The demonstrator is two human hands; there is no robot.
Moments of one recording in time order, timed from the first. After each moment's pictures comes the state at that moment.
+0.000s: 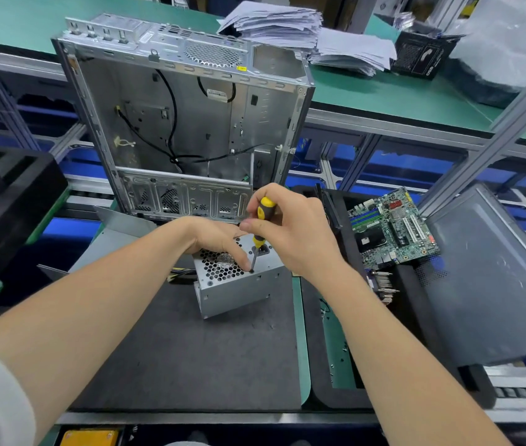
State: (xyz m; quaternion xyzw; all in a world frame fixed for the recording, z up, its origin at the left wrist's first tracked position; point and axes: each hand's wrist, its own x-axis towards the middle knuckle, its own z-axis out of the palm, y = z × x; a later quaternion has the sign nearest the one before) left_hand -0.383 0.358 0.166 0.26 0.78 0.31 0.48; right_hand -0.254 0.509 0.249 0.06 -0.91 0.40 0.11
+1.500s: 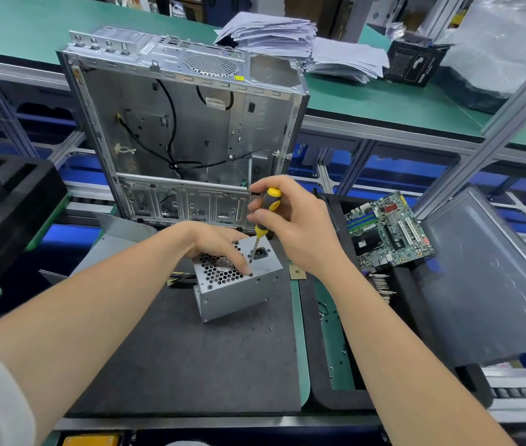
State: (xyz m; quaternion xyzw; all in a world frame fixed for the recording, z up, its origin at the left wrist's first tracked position) left_hand -0.385 0.356 0.165 0.26 0.76 0.31 0.51; right_hand -0.253 0.518 0.254 0.08 -0.86 0.49 0.12
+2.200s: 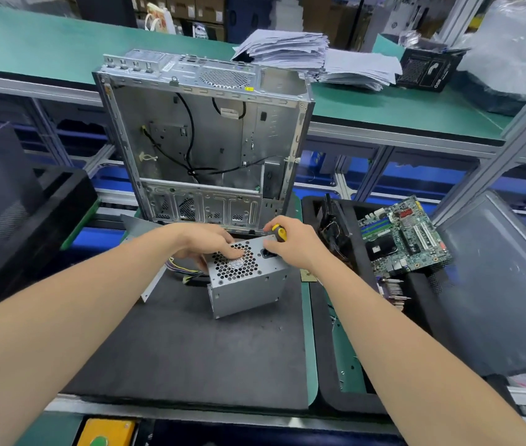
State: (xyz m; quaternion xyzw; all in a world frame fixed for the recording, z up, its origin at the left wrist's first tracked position) left_hand -0.365 0.322 0.183 0.14 0.83 0.33 0.44; right_hand -0.291 0.538 0.189 -0.05 -0.94 0.35 -0.06
